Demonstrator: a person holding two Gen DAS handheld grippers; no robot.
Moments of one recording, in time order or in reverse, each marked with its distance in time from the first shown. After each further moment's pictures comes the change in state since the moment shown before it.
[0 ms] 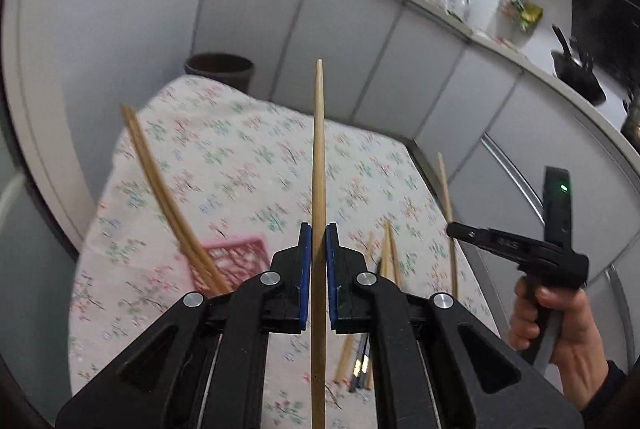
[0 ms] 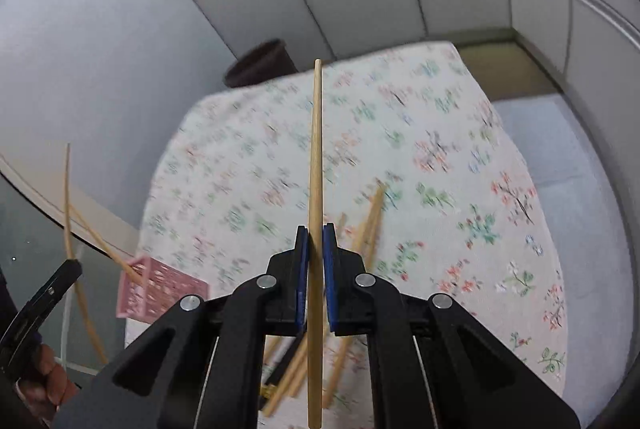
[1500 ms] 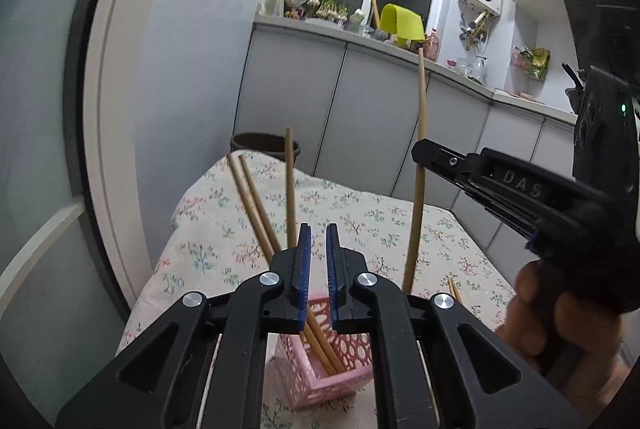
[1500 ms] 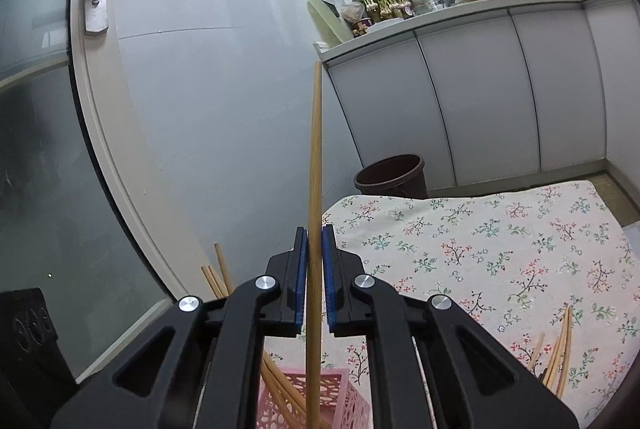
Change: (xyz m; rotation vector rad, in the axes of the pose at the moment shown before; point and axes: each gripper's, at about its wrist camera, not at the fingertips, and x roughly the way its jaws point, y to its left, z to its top) left arm -0.017 0.052 -0.033 0.021 -0.287 0.100; right arm 0.024 0.181 -0.027 -0.264 -0.430 0.256
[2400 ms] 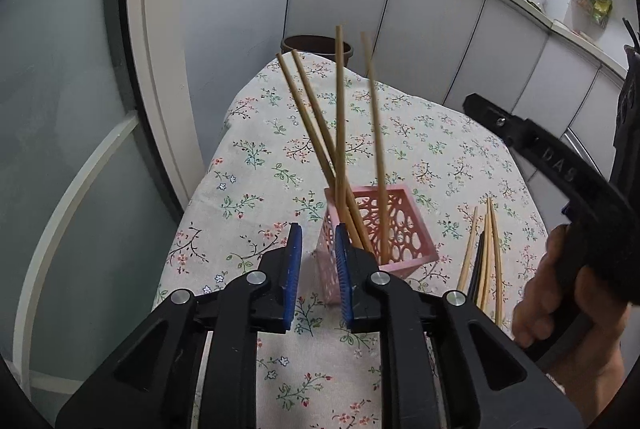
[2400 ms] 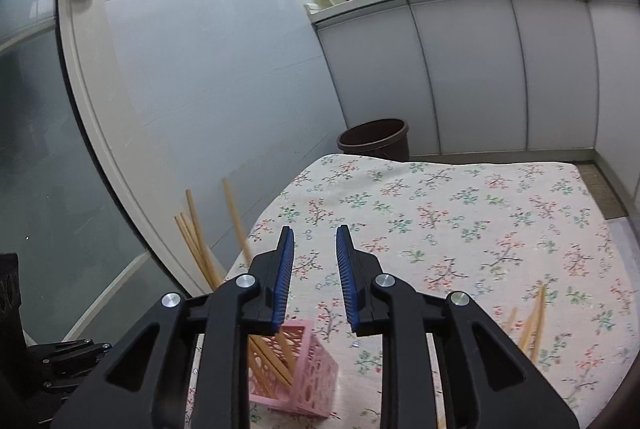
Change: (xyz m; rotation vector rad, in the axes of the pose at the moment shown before) left arm -0.011 -0.006 -0.001 -0.018 0.381 0.205; right arm -0.012 -0.018 -0.006 -0.027 0.163 -0.066
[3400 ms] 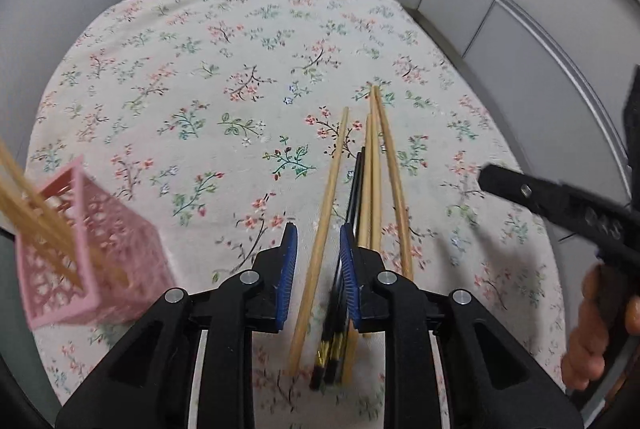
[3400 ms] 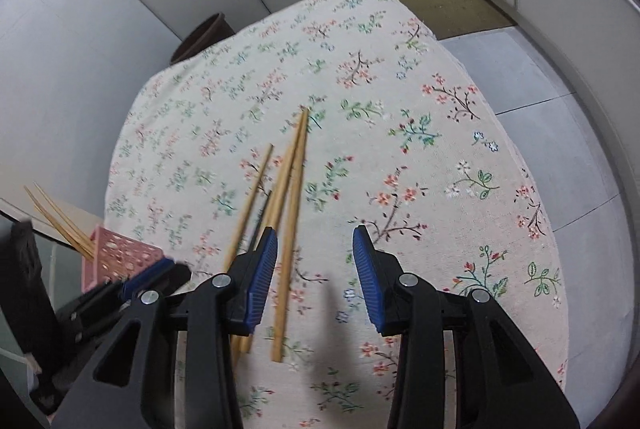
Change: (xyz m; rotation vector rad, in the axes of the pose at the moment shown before) left arm 0.127 -0.176 -0.025 0.317 0.324 -0.188; right arm -0.062 -0.201 -0.078 0.450 0.431 -0.300
